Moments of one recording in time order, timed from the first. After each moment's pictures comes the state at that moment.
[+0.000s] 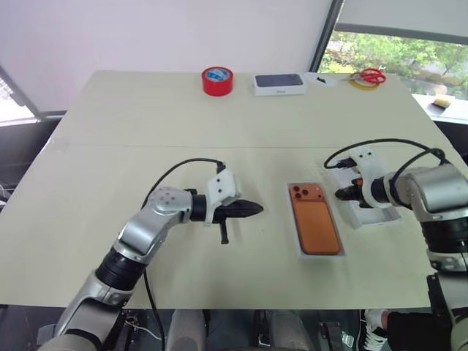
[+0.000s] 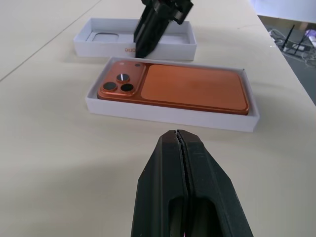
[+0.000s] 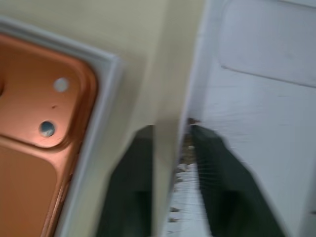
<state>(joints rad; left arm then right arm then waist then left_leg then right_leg) -0.48 0.43 -0.33 -0.17 -0.31 0.45 -0.98 -0.67 -0.82 0.07 0.02 0.29 1.45 0.59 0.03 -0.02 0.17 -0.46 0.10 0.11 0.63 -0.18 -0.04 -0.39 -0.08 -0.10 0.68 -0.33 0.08</state>
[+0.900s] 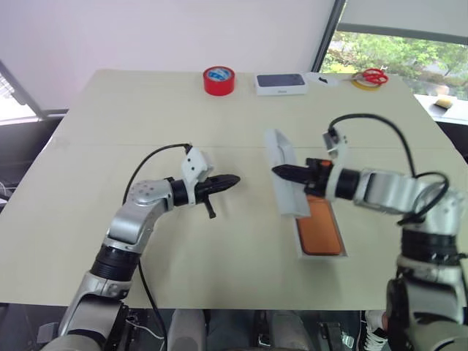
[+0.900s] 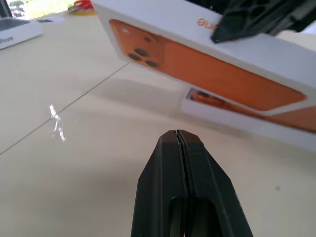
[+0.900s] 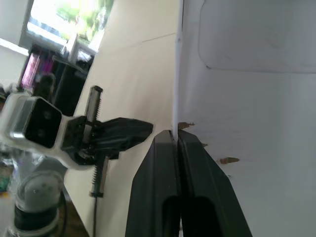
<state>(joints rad) -0.49 0.41 -0.15 0.01 -0.31 0.33 -0.92 -0.52 -0.46 -0.22 -0.14 1.91 1.23 -0.56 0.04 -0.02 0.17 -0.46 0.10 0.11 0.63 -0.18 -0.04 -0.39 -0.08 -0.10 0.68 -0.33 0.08</state>
